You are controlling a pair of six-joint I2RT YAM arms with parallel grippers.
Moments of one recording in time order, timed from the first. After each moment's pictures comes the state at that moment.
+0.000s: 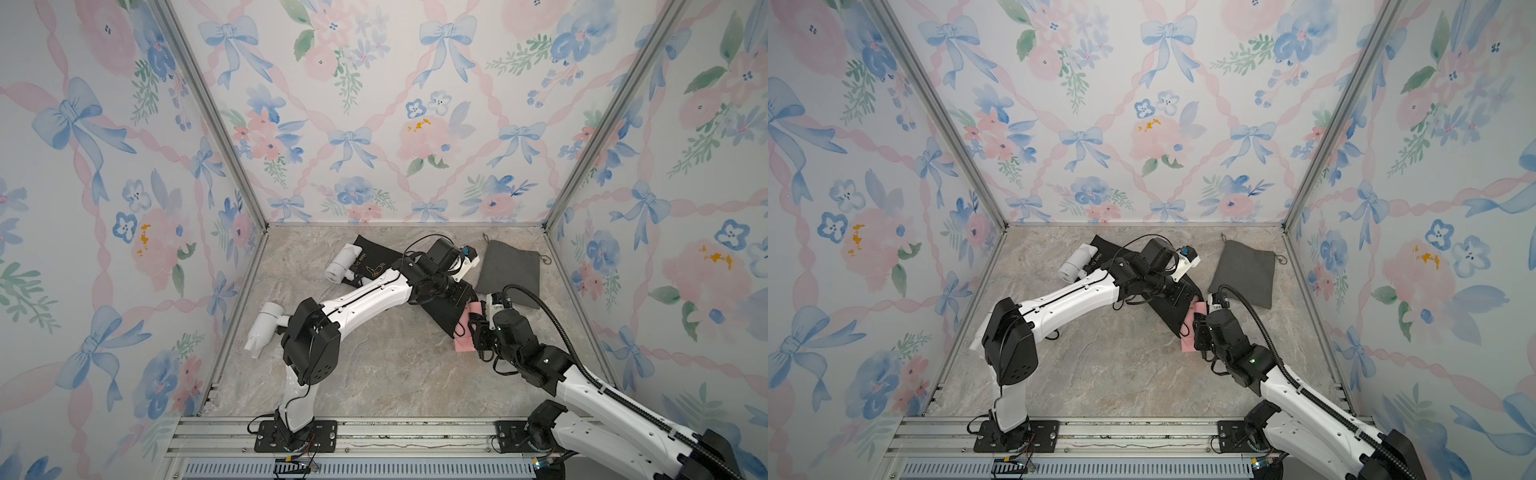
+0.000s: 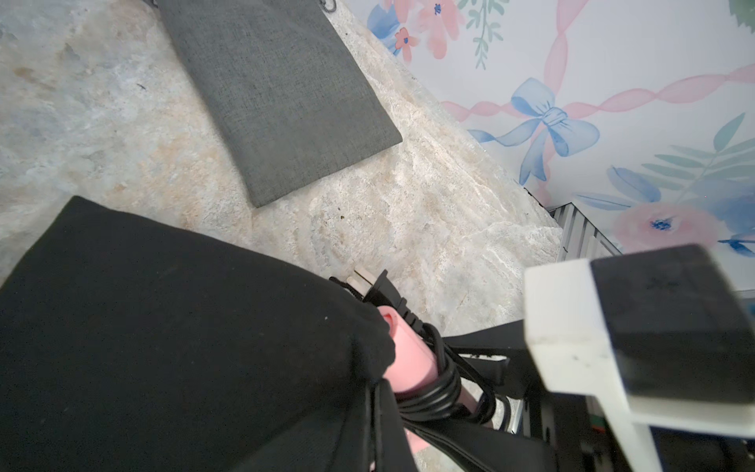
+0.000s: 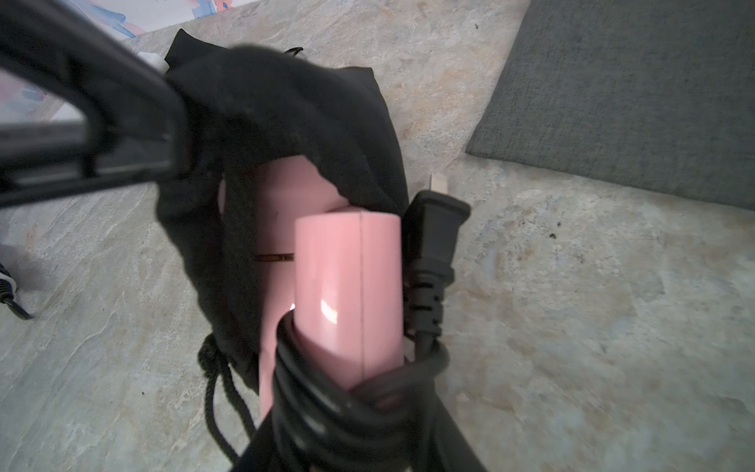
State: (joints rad) left arm -0.87 1.94 1.74 -0.56 0.33 -0.20; right arm 0.64 1.02 0.65 -0.31 0.23 0.52
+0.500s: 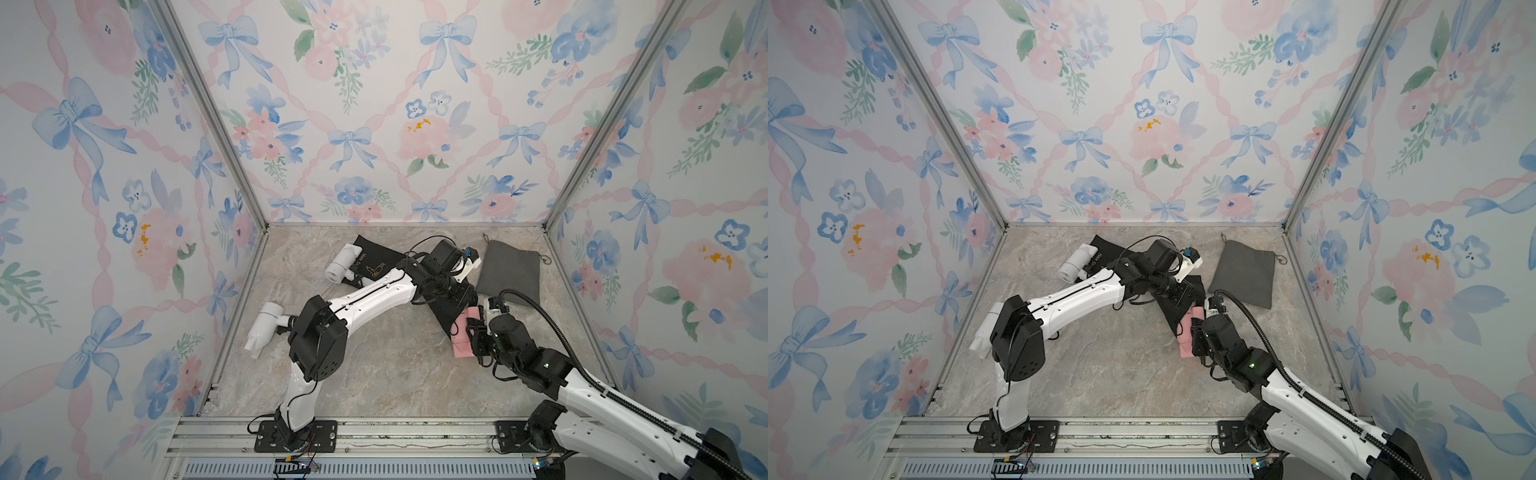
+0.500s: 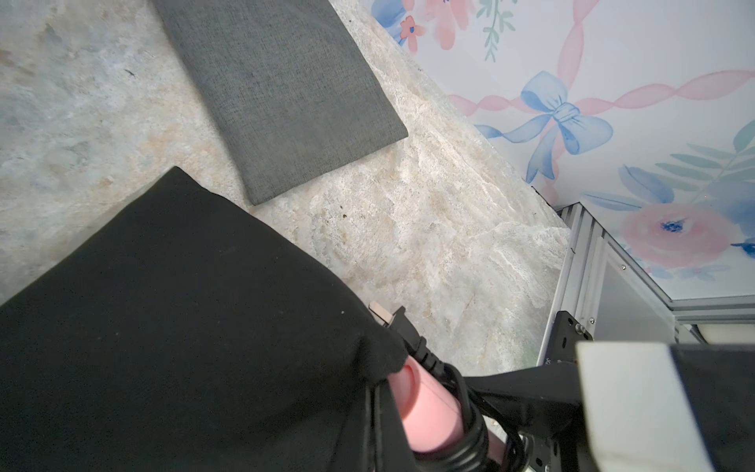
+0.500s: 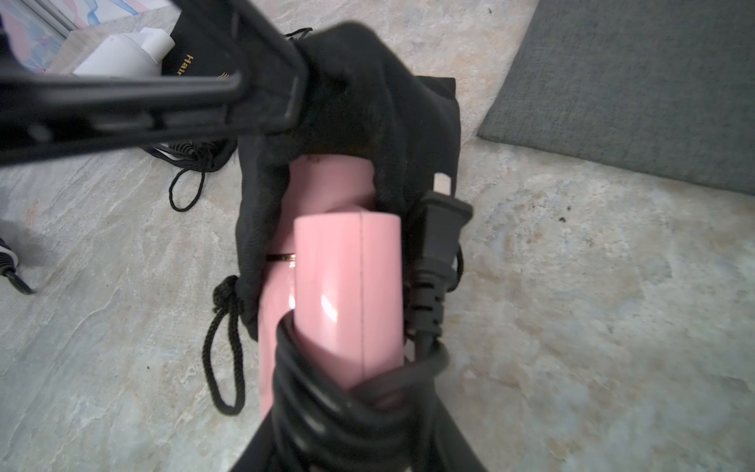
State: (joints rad) left arm -0.87 1.99 1.77 -0.56 0.33 -0.21; right arm 0.72 1.00 0.65 -0.36 0.28 0.56
